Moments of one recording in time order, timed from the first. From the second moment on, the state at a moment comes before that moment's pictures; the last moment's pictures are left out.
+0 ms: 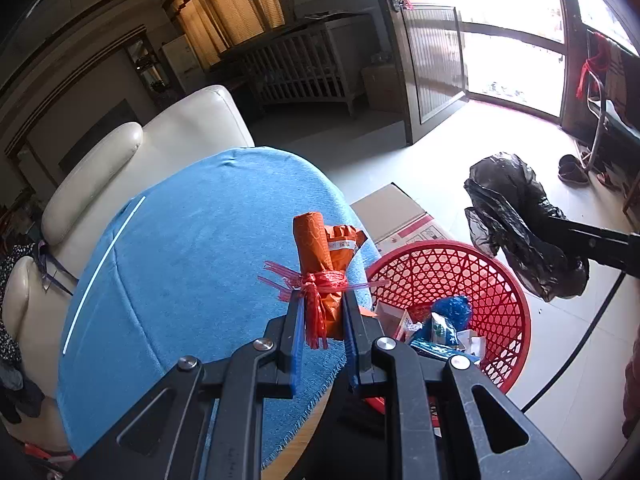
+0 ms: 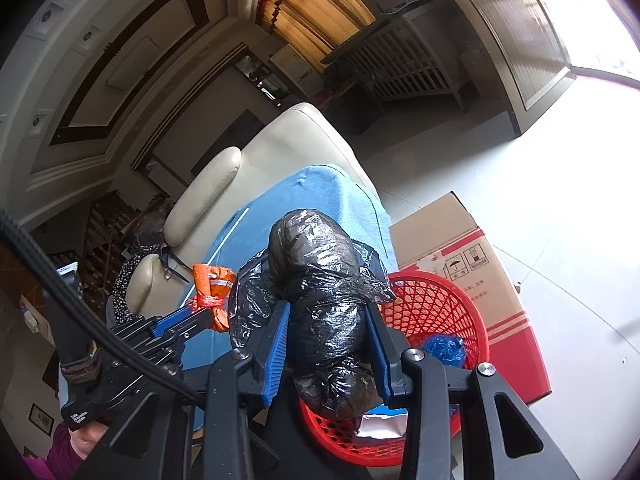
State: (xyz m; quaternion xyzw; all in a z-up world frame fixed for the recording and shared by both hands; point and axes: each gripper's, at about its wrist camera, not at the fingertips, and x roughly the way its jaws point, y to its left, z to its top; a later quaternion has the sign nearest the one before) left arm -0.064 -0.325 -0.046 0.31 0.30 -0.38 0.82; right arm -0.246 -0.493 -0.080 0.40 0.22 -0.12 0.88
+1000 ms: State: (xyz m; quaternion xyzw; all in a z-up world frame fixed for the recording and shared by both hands) left arm -0.069 -0.336 -0.062 0.30 0.36 -0.45 0.76; right arm -0.245 -0.506 -0.102 0.43 0.25 -0.15 0.85
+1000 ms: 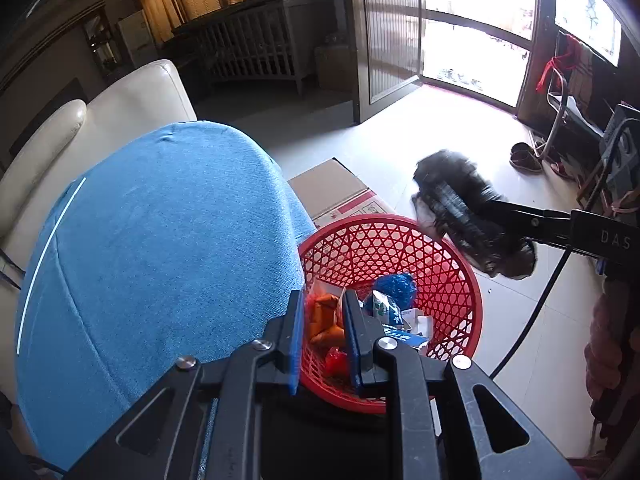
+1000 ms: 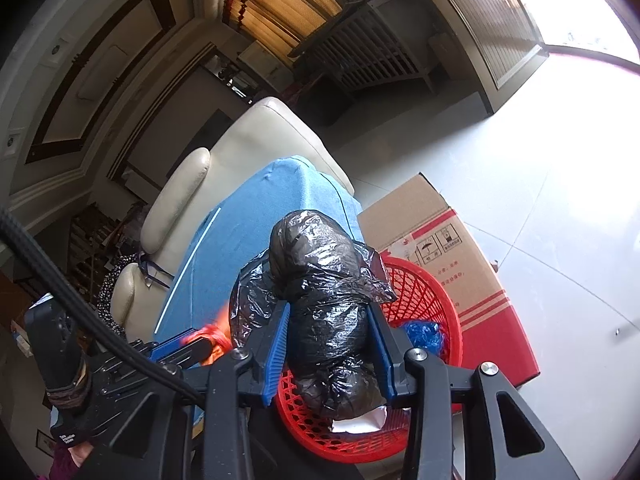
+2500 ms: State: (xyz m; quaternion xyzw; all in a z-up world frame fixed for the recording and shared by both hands) left arm 0.024 0.005 0.056 0.10 0.25 -0.06 0.96; right arm -0.064 -0.240 0.043 0.13 0.26 -0.06 0.95
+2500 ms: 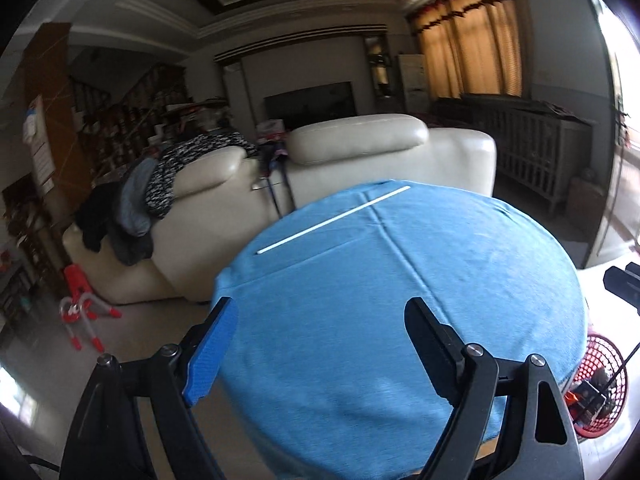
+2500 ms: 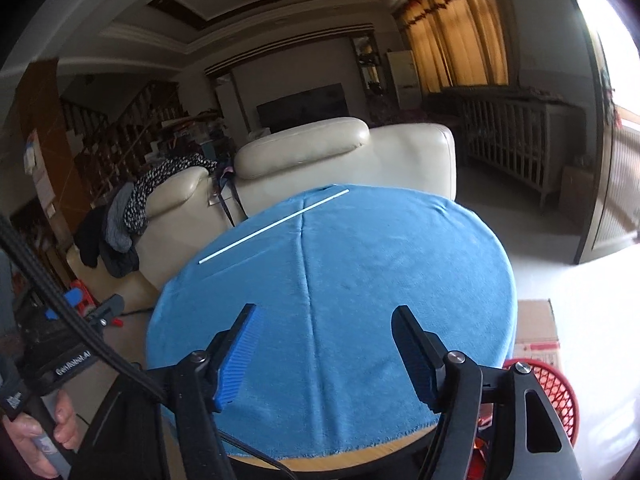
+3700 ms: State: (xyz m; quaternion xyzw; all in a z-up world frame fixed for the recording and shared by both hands) left arm -0.010 0.057 0.070 0.08 0.23 -0.01 0.97; right arm -0.084 -0.168 0.054 0.06 0.24 -0.09 0.97
